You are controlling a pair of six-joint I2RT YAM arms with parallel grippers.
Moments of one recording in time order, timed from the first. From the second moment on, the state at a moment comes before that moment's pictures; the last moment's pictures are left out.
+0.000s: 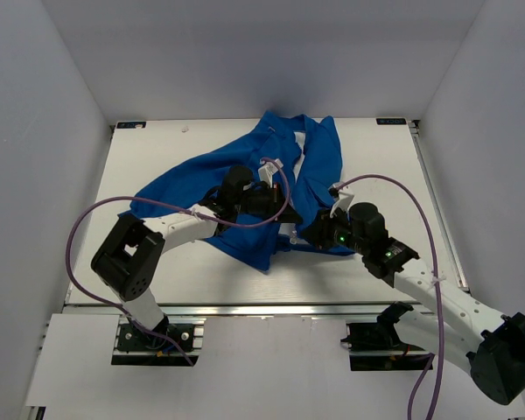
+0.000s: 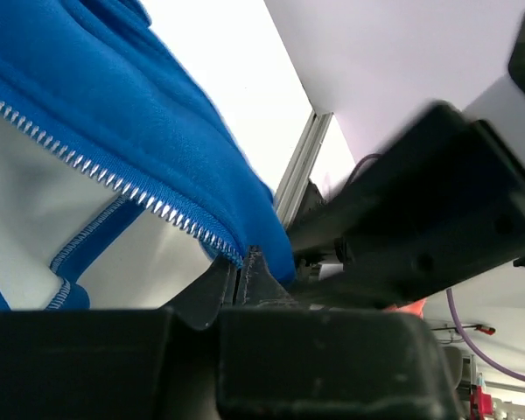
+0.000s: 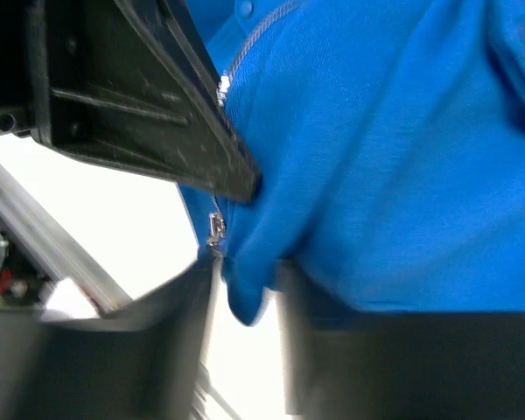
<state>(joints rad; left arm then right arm) -0.67 1.68 1.00 0.34 0.70 -0.76 0.63 0.92 0.55 -0.04 -0.21 0.40</state>
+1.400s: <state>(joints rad) -0.68 1.63 1.00 0.29 0.68 -0.71 0.63 1.01 0.59 0.02 -0.25 0.36</state>
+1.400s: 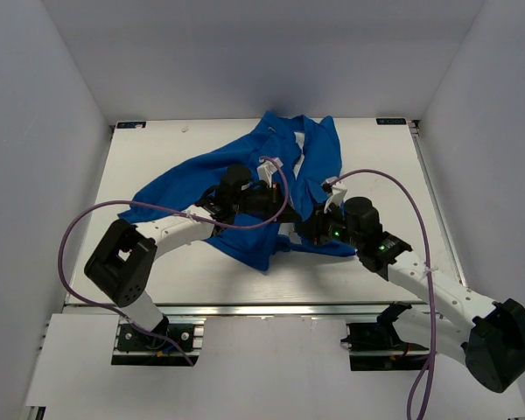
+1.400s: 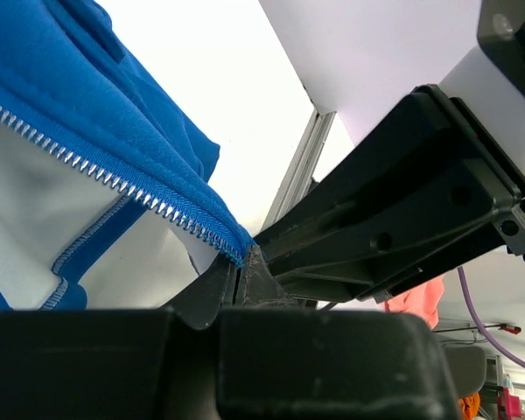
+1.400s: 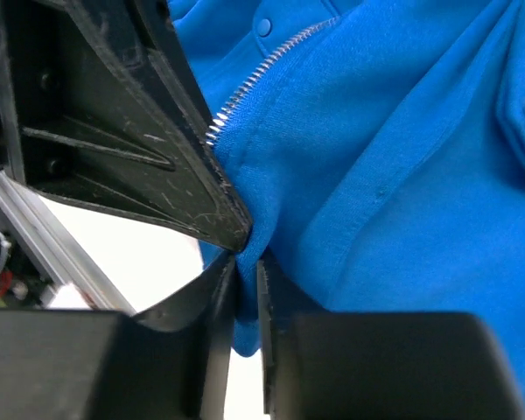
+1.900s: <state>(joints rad) -0.68 1.62 1.00 0.26 0.66 -0.68 0.61 1.00 0.58 0.02 -0.30 0.35</state>
